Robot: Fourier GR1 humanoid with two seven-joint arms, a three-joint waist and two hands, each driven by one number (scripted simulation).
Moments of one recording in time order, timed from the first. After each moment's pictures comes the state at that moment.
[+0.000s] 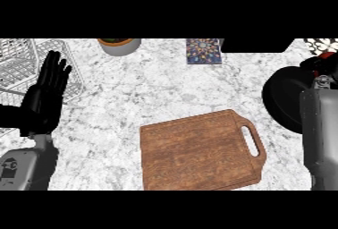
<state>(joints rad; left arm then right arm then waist) -0.26 0.22 0.09 -1.56 0.15 0.12 0.06 -0.70 -0.20 -0.37 -1.25 1.76 -0.16 1.05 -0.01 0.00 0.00</state>
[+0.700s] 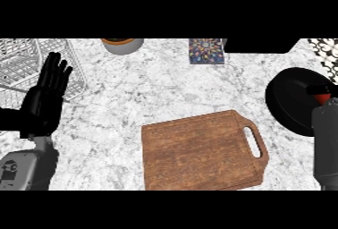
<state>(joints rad) -0.25 0.21 0.09 -1.57 0.15 0.10 0.05 -0.61 -0.23 -0.57 -1.09 1.41 -0.31 0.91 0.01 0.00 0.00</state>
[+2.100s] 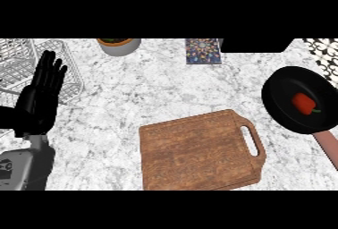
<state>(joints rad) -0.26 0.21 0.12 -1.57 0.14 0.09 0.07 -0.26 -0.13 -0.59 -1.68 0.92 -0.76 0.61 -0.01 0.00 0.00</state>
